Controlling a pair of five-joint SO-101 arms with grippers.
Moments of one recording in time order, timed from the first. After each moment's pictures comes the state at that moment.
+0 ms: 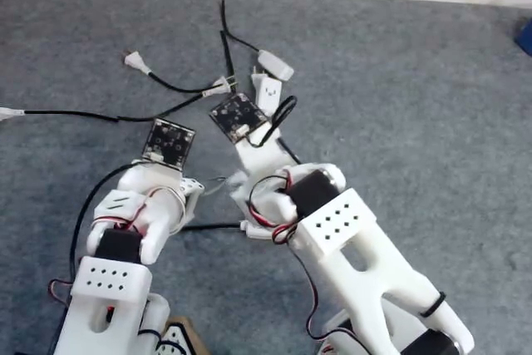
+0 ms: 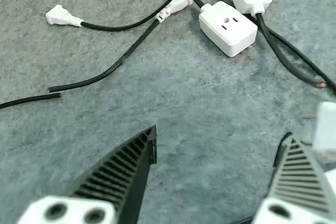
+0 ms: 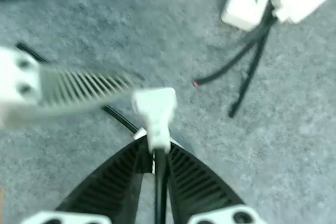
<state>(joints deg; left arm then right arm) -0.2 -65.0 76.4 37.1 -8.1 -41.8 -30.2 34.3 63.9 6.7</state>
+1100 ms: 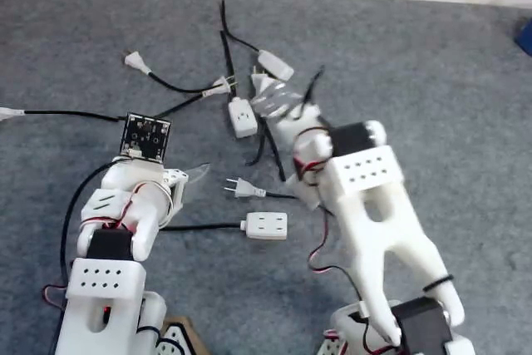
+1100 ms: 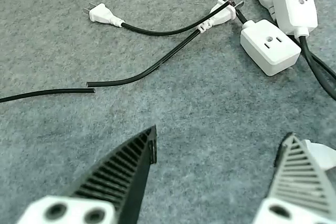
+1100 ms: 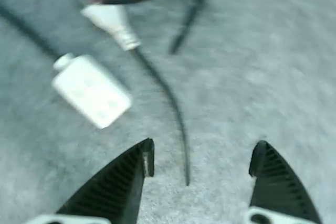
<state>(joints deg) -4.7 -65.0 76.5 34.0 -6.3 -27.1 -17.0 22.9 78.8 32.9</state>
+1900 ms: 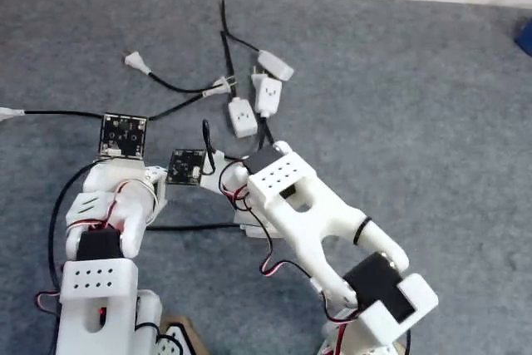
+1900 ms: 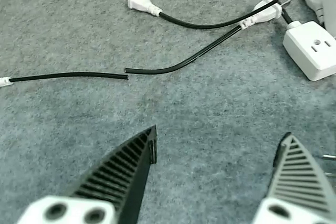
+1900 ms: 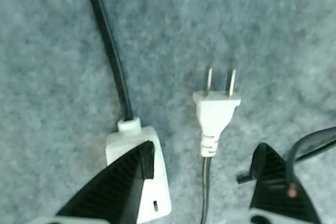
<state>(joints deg) -10.2 -65.0 76.5 34.0 -6.1 -43.0 2.5 25.5 58.3 49.1</state>
